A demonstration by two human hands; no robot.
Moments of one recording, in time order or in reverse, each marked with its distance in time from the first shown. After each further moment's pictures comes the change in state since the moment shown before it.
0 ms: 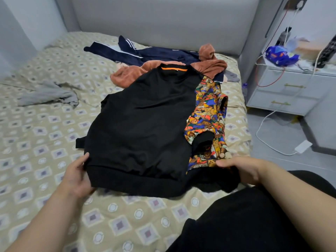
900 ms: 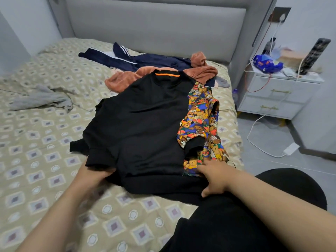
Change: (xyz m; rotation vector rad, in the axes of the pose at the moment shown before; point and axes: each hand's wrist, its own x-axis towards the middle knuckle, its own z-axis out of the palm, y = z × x) left_hand -0.029 -0.021 0.037 0.844 0.126 0.363; right_hand 0.001 0.008 0.043 -1.639 0.201 -0.339
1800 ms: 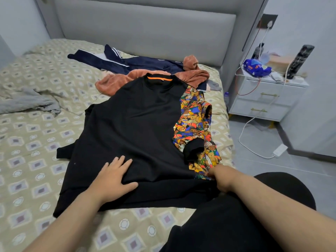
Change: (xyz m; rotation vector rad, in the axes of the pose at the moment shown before) left_hand 0.030 -0.015 0.054 1.188 -0.430 0.401; right_hand 0.000 0.041 0.013 0.091 -0.092 0.242
